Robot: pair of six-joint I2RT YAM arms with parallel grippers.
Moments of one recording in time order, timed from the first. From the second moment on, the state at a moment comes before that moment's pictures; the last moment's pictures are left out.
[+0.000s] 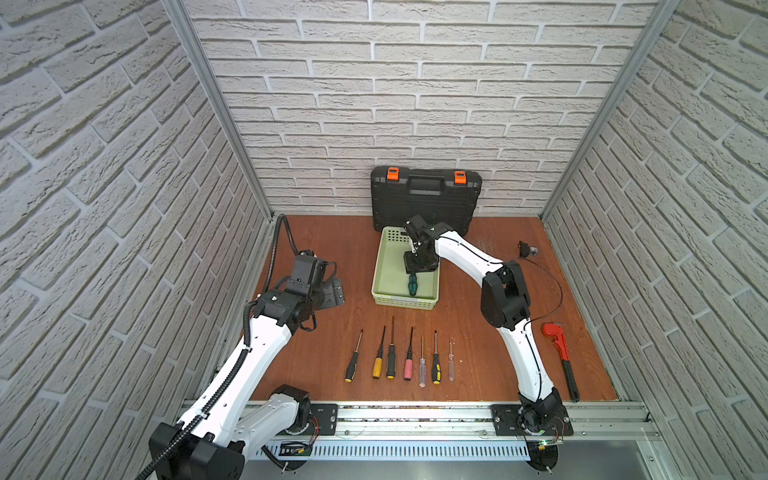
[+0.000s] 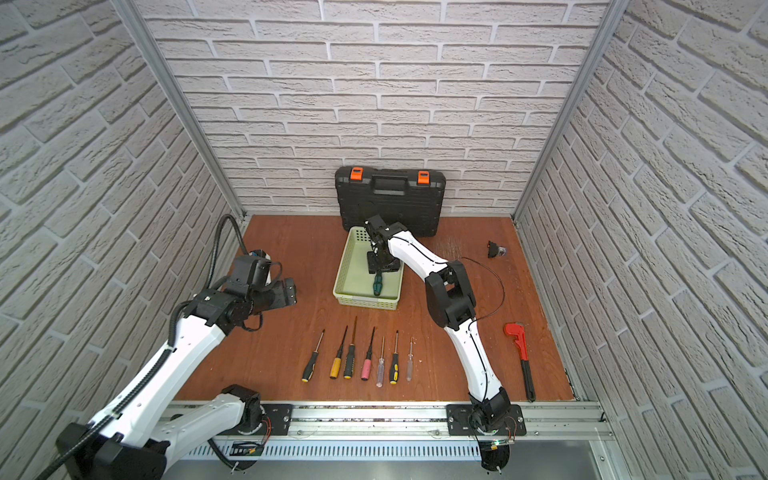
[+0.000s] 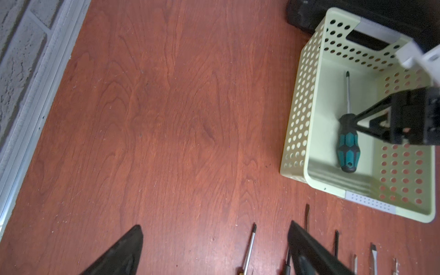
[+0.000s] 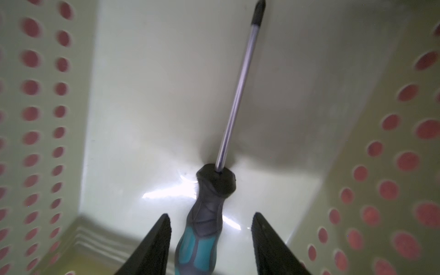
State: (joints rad) left arm -0.33 1.03 0.98 -0.89 -0.17 -0.44; right arm 0.50 2.33 2.12 -1.05 -0.01 0.40
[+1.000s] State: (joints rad) left arm -0.77 1.25 0.69 -0.95 0.03 -0.76; right arm 0.60 1.60 1.31 -0.53 -0.09 0.39
